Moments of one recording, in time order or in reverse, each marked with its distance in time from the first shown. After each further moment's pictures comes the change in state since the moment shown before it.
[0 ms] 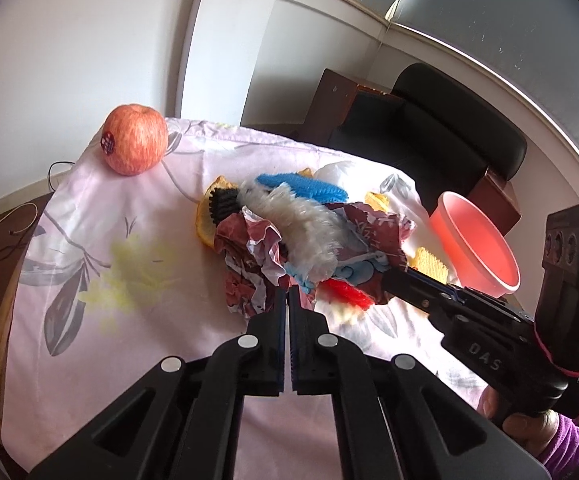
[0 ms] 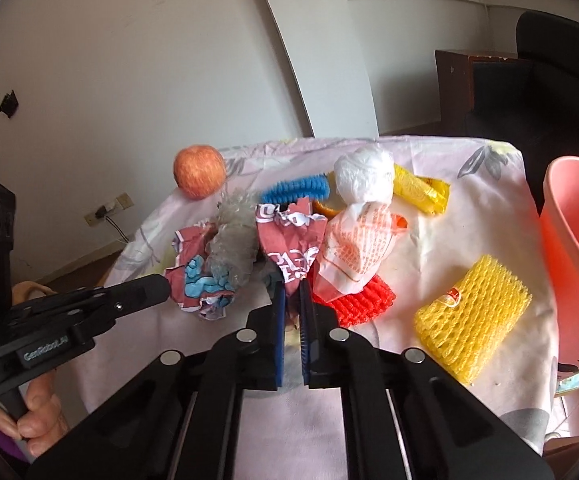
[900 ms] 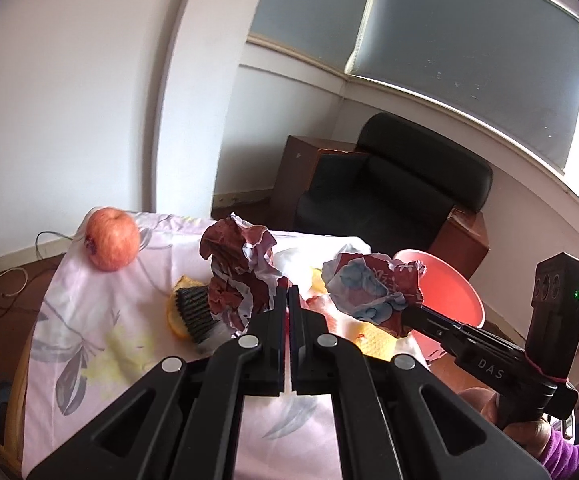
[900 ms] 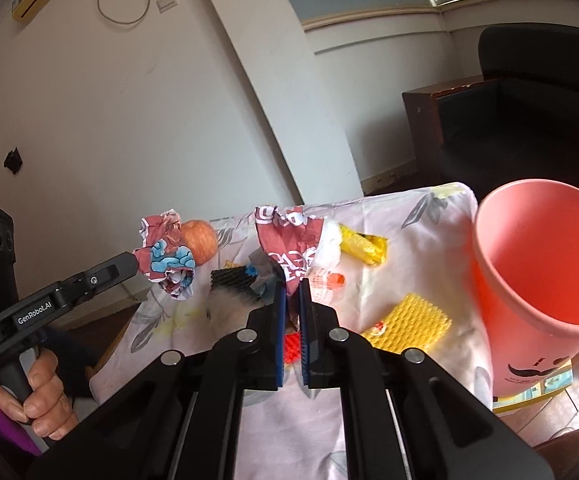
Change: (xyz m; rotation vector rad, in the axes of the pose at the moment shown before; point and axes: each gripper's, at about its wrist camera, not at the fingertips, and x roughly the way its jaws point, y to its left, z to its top) left arm -0.053 -0.048 0.031 0.101 -0.230 -0.068; right arm -0.071 -0.041 0.007 0.102 -0.192 -0.015
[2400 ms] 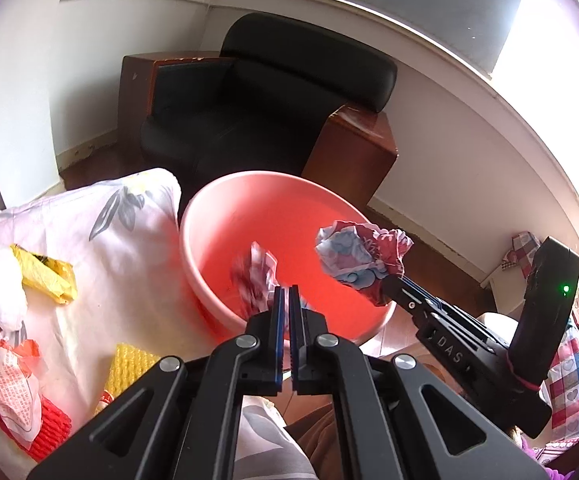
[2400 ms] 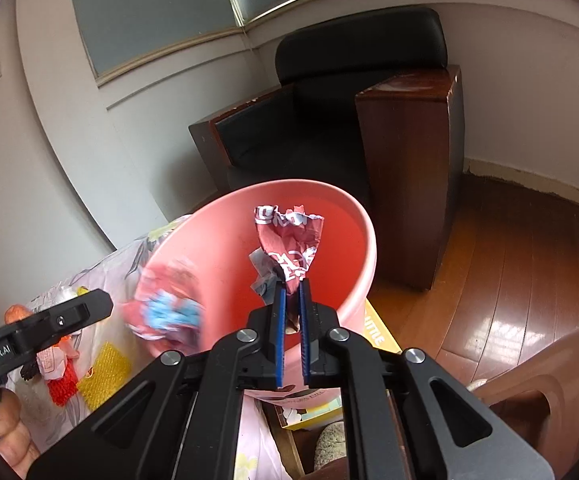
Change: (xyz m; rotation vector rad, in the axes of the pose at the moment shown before) left arm 0.200 -0.202 -0.009 0.174 0.331 -0.351; right arm -0.060 -0.193 -0.008 0.290 -0.099 -0.552
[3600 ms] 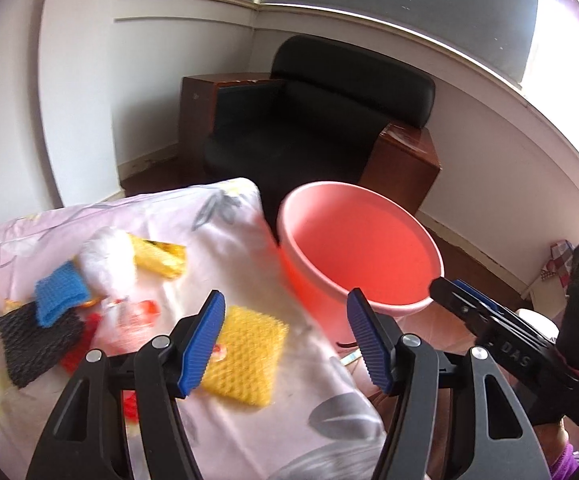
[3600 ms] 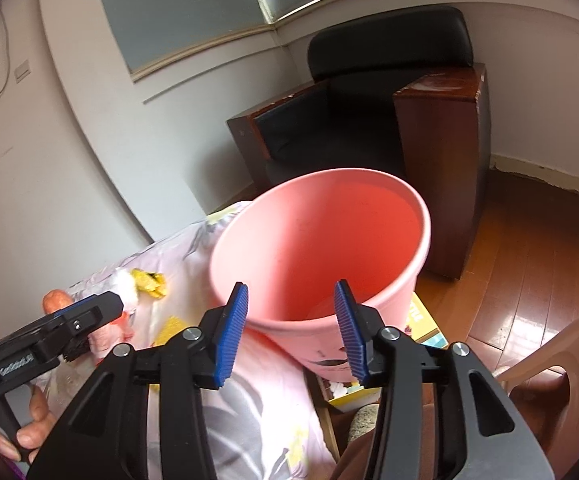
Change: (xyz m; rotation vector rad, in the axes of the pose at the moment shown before) left arm -0.082 0.035 -0.032 -0.008 -0.073 0.183; right arm -0.041 0.040 -0.016 -0.043 0.008 0.122
